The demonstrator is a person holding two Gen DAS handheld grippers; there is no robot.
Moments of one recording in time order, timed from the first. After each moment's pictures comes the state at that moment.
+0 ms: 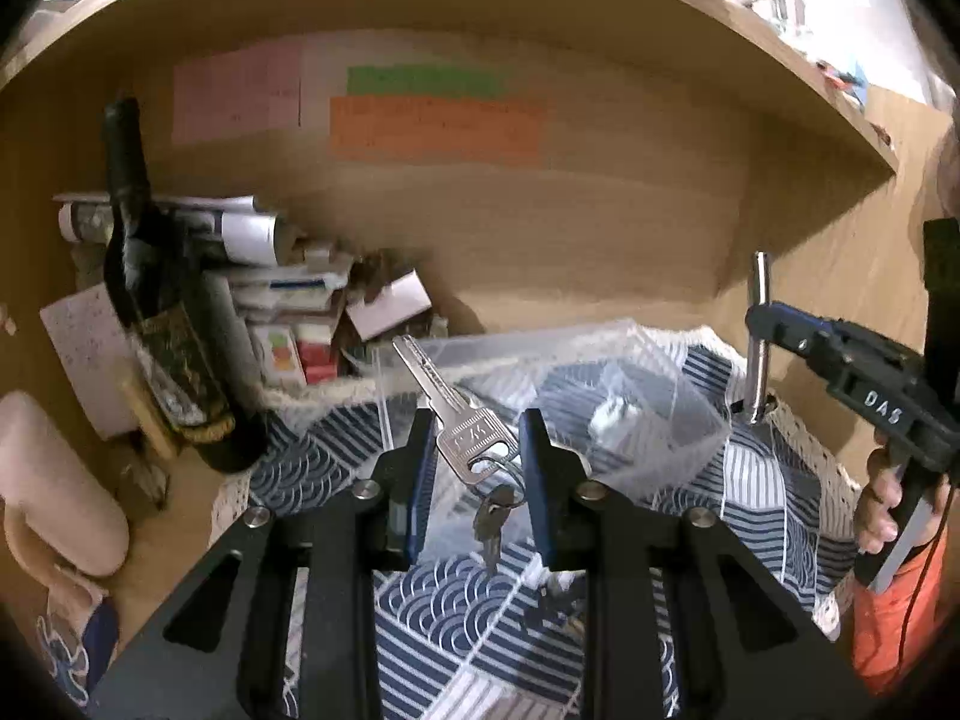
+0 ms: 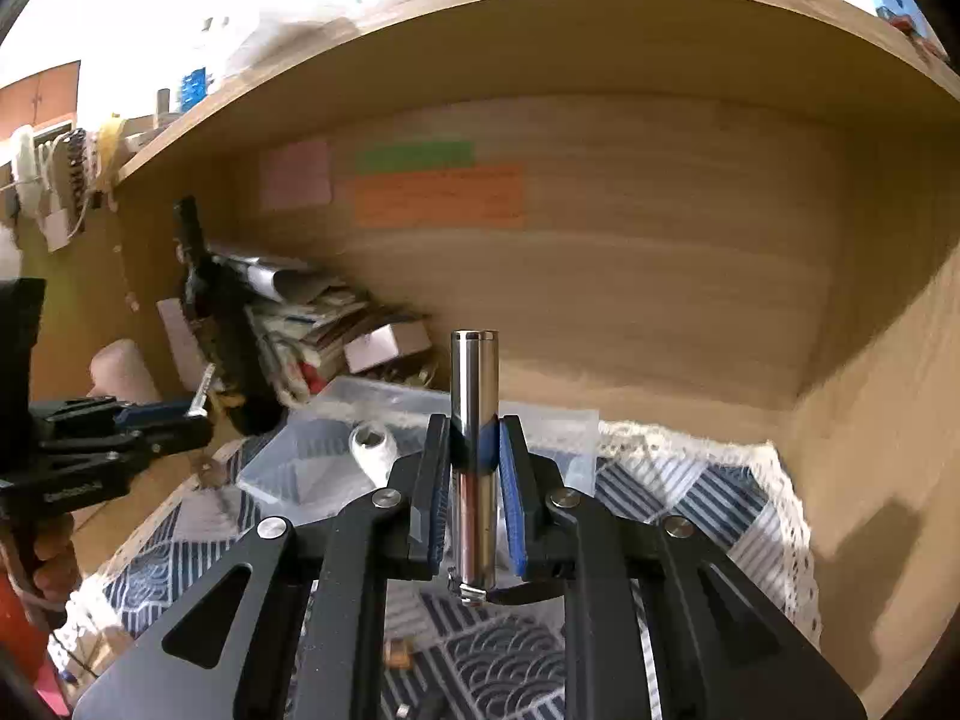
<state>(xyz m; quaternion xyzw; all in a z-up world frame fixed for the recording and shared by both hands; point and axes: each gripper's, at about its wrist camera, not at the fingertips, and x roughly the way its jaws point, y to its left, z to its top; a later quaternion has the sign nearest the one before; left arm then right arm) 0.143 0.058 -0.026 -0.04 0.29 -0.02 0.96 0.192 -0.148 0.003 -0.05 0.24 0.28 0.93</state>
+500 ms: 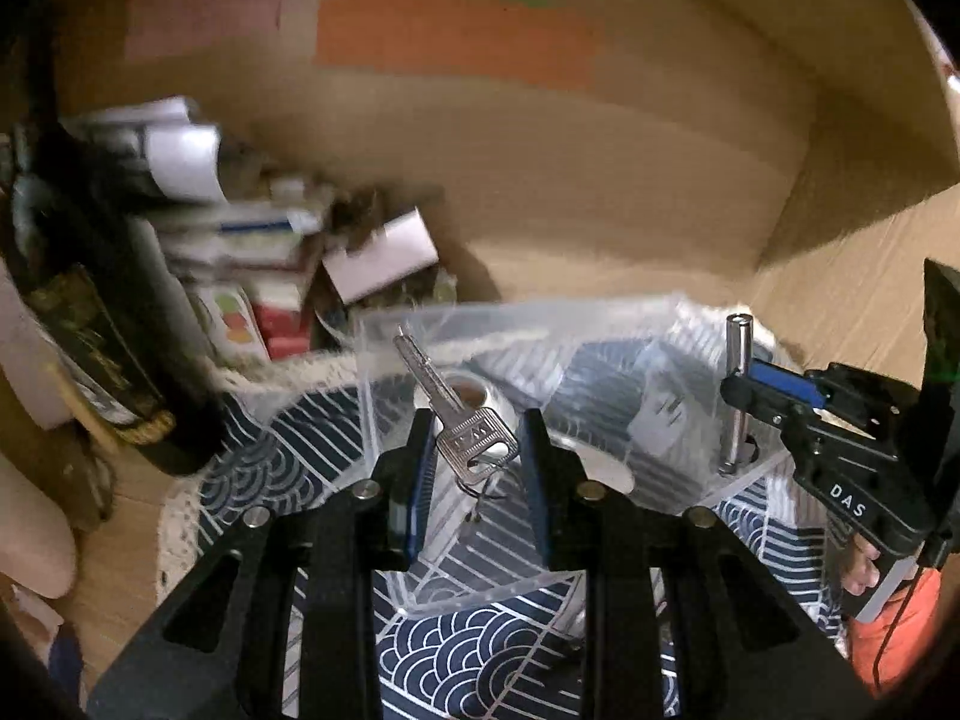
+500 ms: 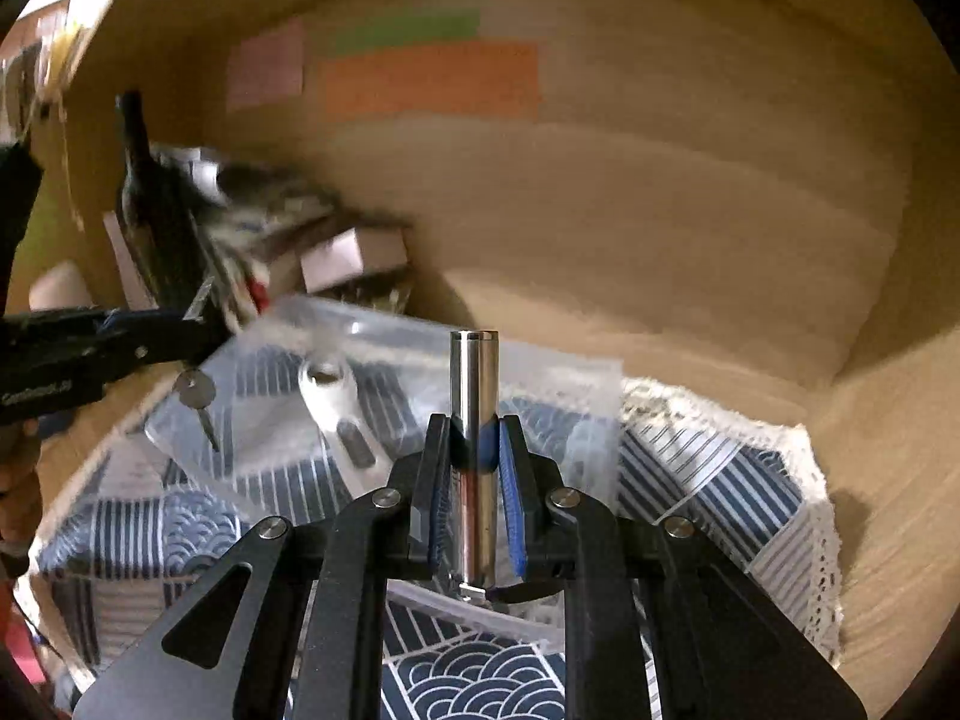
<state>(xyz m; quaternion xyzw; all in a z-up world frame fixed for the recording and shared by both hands) 0.217 0.081 -0.078 -0.07 0.36 -0.03 0.93 0.238 -0.111 -0.061 -0.13 0.32 0.28 0.90</state>
